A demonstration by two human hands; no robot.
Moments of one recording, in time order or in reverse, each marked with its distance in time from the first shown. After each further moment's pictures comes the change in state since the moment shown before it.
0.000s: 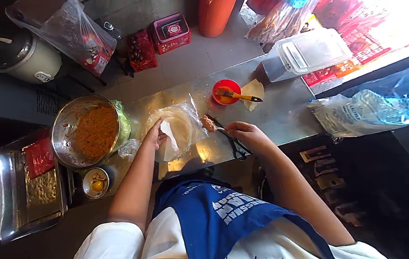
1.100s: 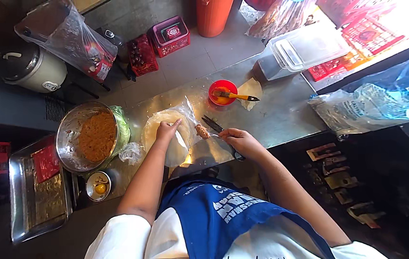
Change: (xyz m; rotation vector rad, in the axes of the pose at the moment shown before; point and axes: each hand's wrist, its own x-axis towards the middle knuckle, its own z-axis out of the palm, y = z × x) left_hand 0.002 0.013 0.058 0.819 0.162 0.242; right_hand -0.002 0.018 0.006 0.018 -0.062 0.010
